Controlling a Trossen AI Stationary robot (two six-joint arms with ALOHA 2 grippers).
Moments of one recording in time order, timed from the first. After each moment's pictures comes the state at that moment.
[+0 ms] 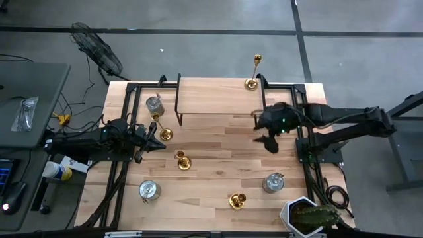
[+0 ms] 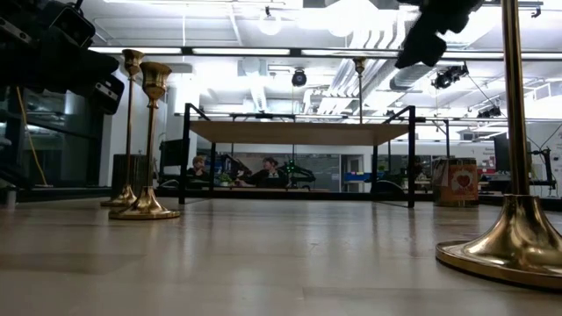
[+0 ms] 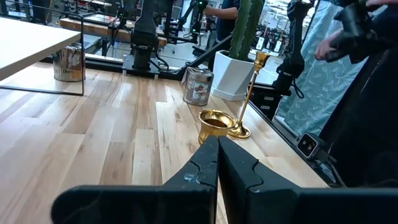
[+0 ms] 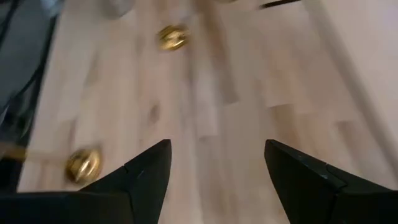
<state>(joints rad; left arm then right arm) 0.09 0.06 0.05 -0.02 0.35 -0.19 -0.04 1.02 0.94 -0.68 -0.10 0.16</state>
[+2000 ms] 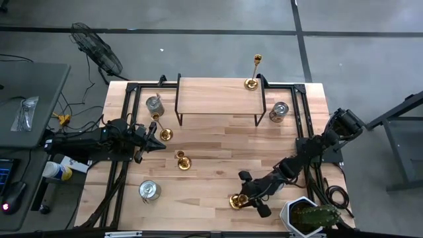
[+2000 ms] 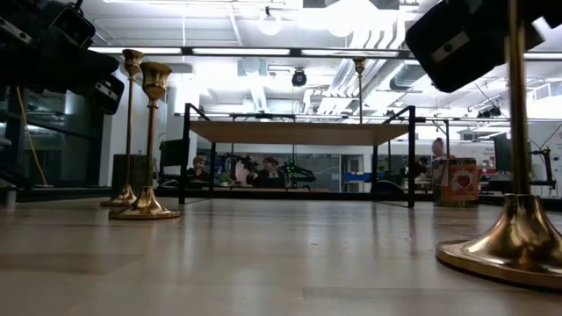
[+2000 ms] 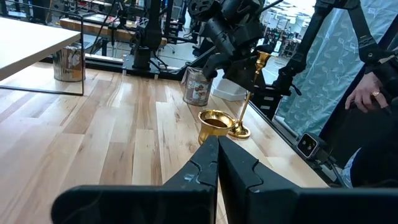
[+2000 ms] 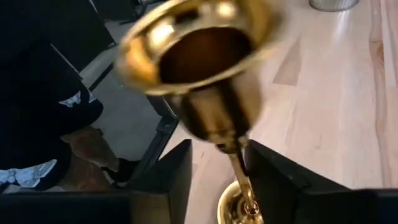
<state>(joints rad) 0.09 0.06 0.05 -0.02 0.35 -0.19 0.62 1.58 0.76 0.33 0.03 0.32</state>
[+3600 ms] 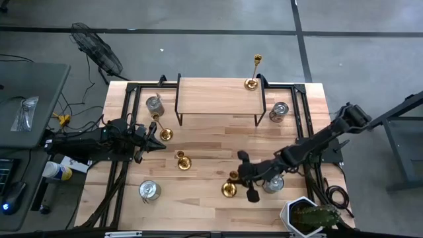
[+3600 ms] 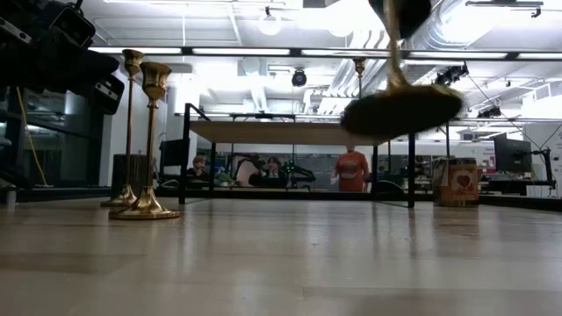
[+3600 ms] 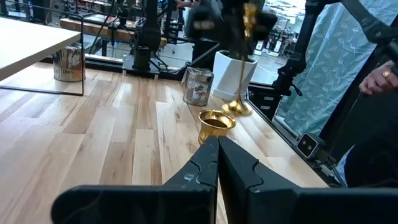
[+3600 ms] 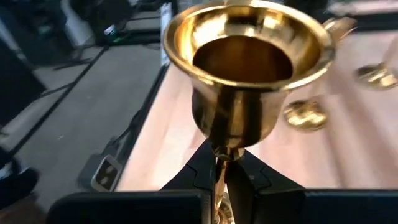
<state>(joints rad) 0.09 0.06 0.05 -0.02 0.35 -0.19 0.50 1.44 0.91 0.11 0.22 0.29</state>
